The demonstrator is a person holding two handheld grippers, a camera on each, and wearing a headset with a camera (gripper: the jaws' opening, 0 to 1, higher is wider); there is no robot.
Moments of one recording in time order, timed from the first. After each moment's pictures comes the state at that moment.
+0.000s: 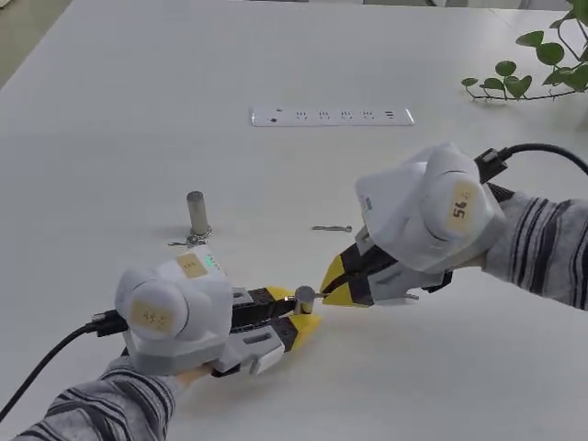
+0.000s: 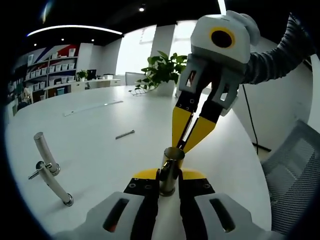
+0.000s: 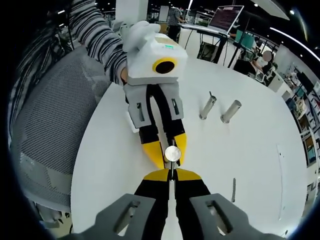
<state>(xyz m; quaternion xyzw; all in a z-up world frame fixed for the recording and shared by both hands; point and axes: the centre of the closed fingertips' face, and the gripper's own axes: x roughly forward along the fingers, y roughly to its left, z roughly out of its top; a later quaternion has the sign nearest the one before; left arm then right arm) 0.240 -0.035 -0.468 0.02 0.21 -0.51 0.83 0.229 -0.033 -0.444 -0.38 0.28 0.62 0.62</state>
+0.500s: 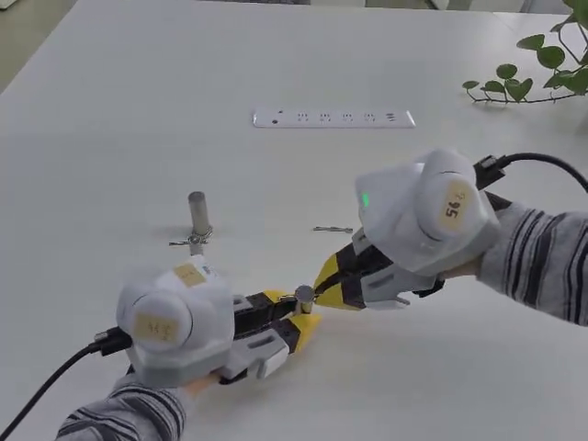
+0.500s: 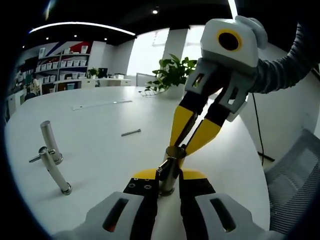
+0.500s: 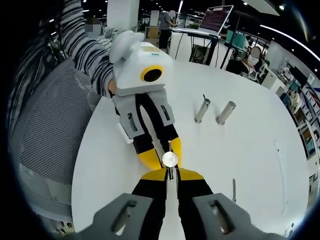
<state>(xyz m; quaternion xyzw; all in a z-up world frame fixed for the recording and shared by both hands) 0.241 -0.033 -0.468 0.00 0.21 -0.48 0.85 0.233 -0.028 -0.437 -0.35 0.27 0.61 0.66</state>
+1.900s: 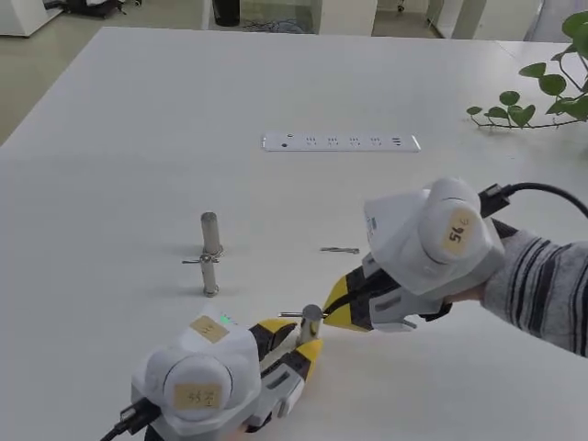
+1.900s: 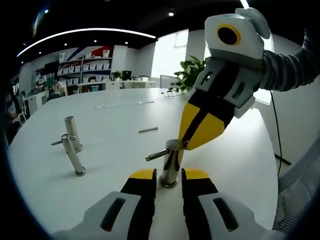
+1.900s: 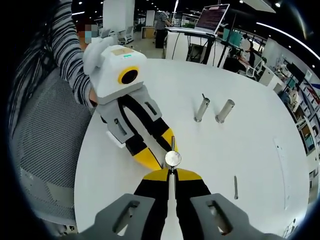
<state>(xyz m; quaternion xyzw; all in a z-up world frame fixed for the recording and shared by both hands) 0.236 -0.021 -0.469 0.01 0.20 -0.37 0.91 0.230 -0.030 -0.443 -0.35 0.28 0.60 0.66</state>
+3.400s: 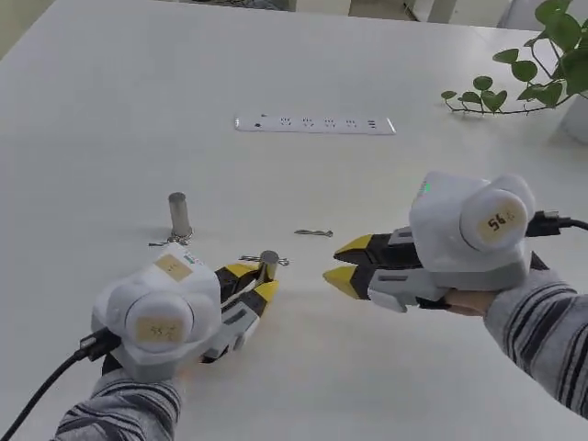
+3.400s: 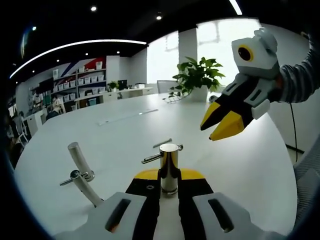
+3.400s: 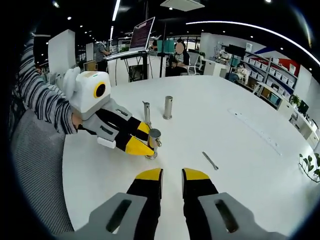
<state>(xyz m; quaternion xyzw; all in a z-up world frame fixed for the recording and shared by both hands) 0.282 -0.010 -0.460 0.06 0.16 -0.38 0.91 0.271 -0.069 -0.431 -0.20 0.27 0.43 0.84</state>
